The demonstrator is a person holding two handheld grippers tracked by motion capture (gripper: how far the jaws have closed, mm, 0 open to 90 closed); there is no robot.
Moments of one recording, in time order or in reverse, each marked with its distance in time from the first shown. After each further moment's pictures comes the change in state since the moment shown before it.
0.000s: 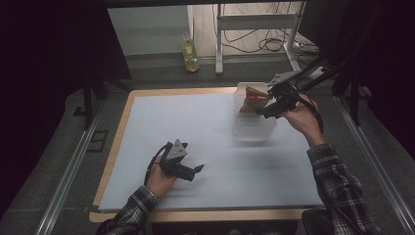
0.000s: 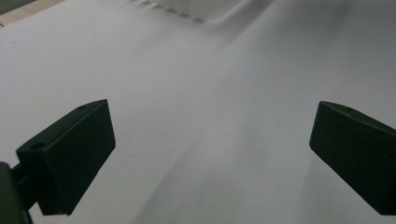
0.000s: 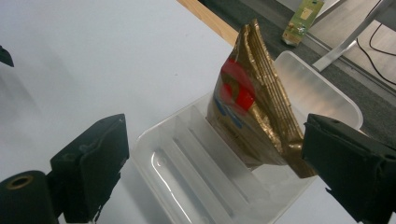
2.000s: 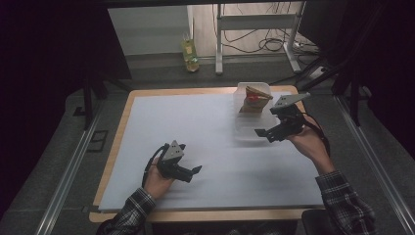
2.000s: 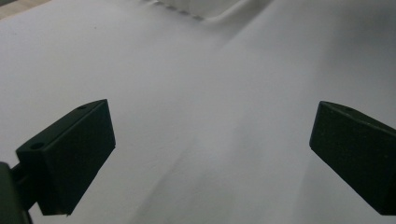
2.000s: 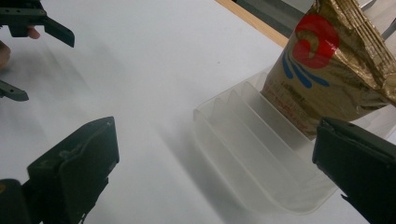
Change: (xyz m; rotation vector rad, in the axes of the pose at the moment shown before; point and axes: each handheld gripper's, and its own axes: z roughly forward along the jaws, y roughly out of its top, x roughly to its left) left arm 0.000 -0.003 -0.009 0.003 -0.006 -0.024; right arm 0.047 -0.042 -0.024 -0.059 0.065 0.005
